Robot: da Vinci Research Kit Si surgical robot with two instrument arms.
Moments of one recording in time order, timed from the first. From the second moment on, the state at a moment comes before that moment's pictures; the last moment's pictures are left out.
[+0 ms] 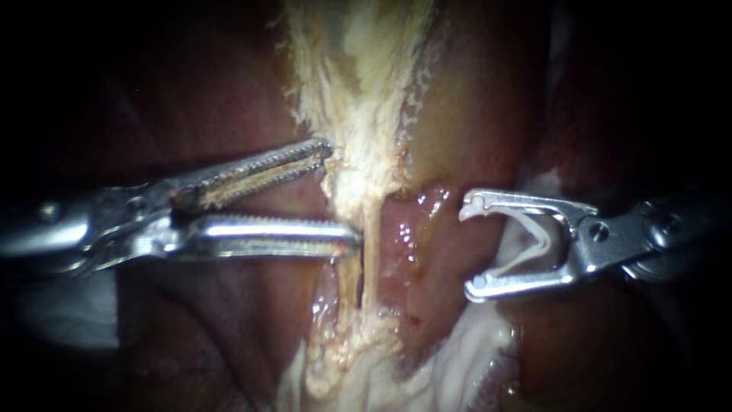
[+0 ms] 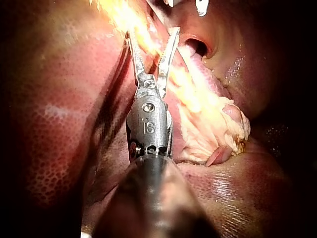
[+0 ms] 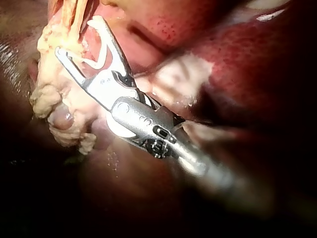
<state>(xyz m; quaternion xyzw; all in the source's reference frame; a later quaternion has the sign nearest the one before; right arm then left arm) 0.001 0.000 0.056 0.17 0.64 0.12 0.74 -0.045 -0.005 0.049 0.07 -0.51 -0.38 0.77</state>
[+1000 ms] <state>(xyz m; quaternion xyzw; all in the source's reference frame) 0.001 0.000 0.056 0.17 0.64 0.12 0.74 -0.045 -0.006 0.048 0.03 -0.46 -0.46 0.76</state>
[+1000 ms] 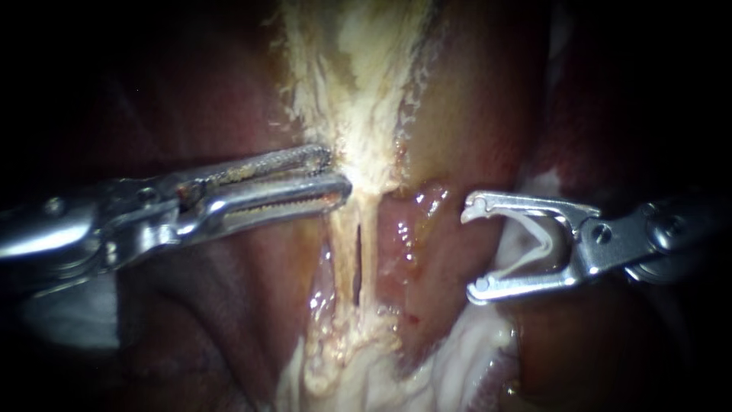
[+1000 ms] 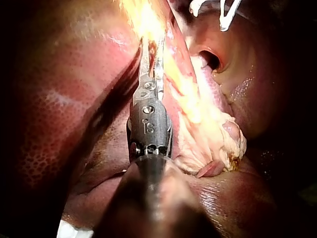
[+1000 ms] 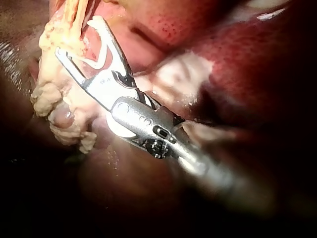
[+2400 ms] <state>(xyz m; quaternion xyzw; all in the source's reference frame) 0.001 0.000 0.055 0.17 0.64 0.12 0.74 -0.048 -0.005 0.050 -0.02 -0.36 -0.51 0.78</state>
